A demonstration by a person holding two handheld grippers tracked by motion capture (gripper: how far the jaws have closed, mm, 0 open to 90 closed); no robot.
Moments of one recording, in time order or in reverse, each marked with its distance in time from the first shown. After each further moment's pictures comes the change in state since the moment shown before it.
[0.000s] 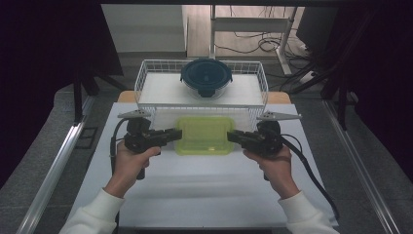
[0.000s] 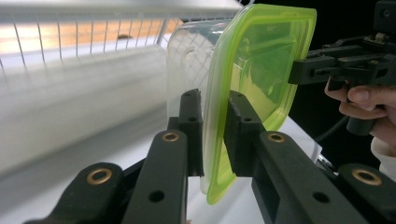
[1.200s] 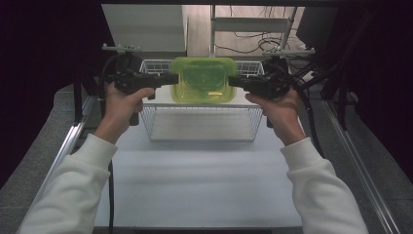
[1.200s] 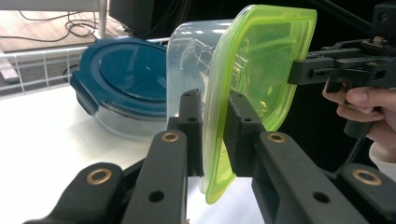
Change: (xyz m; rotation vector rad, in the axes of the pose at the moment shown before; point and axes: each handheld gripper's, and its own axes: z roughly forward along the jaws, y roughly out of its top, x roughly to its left) left arm 0.005 0.130 -0.022 -0.076 -0.009 0.077; right arm 0.000 0.132 -0.012 -0.094 -0.029 -0.075
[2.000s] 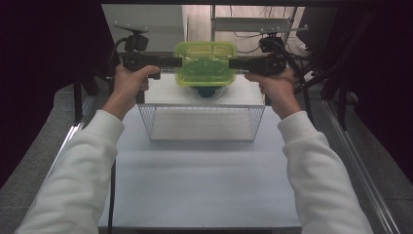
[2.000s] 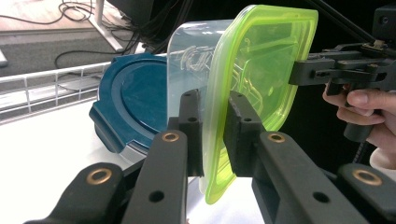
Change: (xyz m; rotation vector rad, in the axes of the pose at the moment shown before) left arm 0.040 0.033 0.031 0.040 -0.023 -0.080; right arm -0.038 0.035 0.028 0.054 -0.007 0.074
